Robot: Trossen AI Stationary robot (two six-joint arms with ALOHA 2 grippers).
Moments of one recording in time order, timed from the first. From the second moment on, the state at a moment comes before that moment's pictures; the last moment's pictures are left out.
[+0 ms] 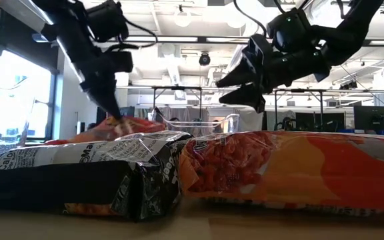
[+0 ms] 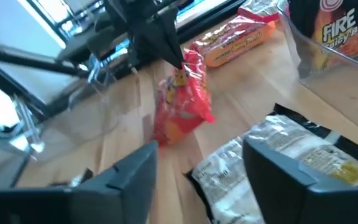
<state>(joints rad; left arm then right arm) 0.22 1.24 0.68 -0.40 -0.05 -0.16 -0.24 1.50 0.54 0.66 -0.22 0.42</state>
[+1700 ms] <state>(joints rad) 0.04 1.08 0.68 -0.68 -0.10 -0.29 -0.37 2.12 0.92 1.32 -0.72 0.49</state>
